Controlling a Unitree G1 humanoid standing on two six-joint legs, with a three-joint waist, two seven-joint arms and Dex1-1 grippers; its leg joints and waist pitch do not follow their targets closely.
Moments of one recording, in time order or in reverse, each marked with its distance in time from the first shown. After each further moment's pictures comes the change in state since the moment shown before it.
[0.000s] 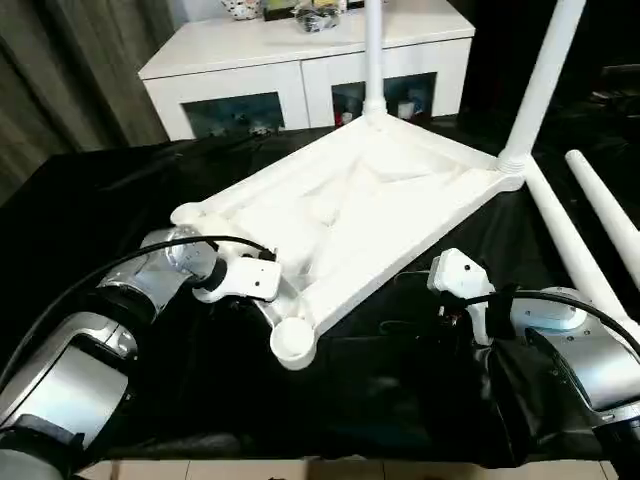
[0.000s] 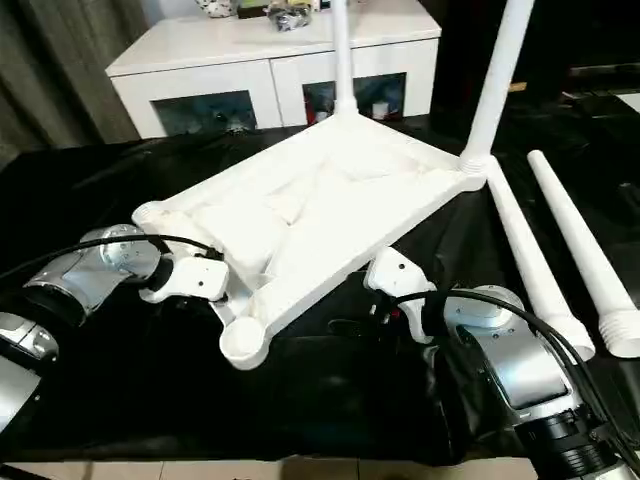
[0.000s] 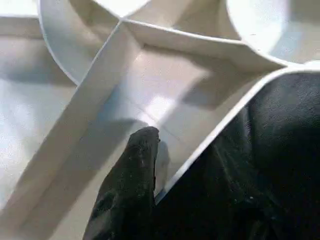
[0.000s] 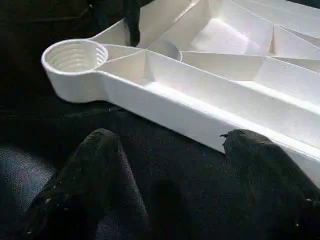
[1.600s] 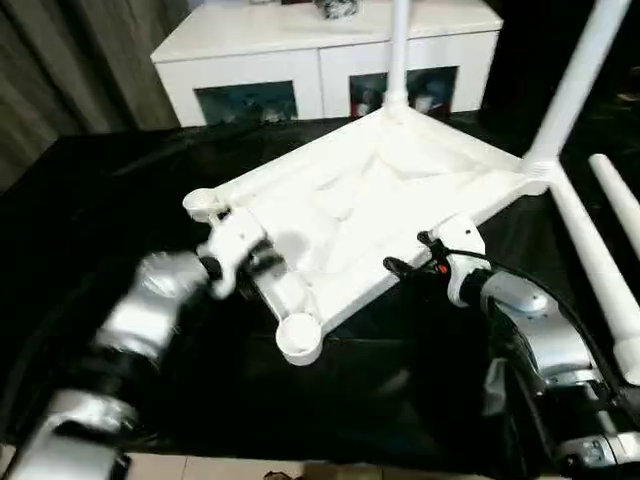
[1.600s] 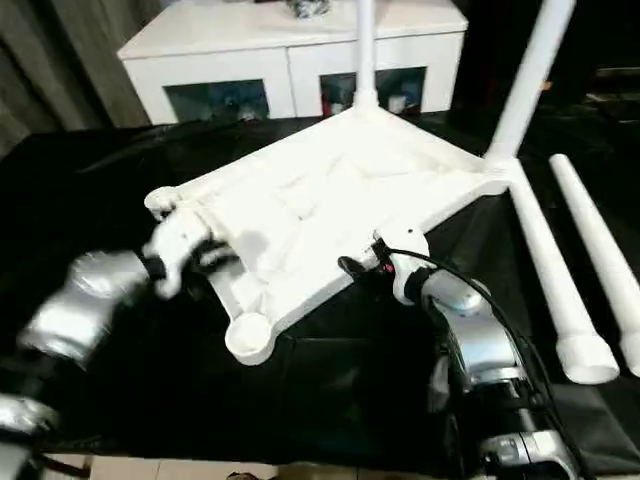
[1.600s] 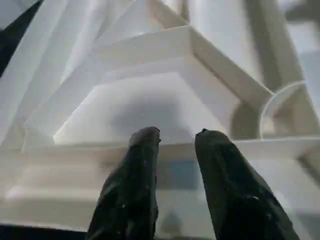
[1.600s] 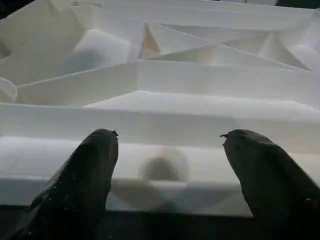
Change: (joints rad) left arm 0.279 -0.056 0.324 -0.490 -0.304 0.474 0.468; right arm -0.129 0.237 -0.123 0.317 -0.061 -0.056 -0.405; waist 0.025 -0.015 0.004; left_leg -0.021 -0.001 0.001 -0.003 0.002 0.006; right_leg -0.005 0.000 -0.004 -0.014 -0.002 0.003
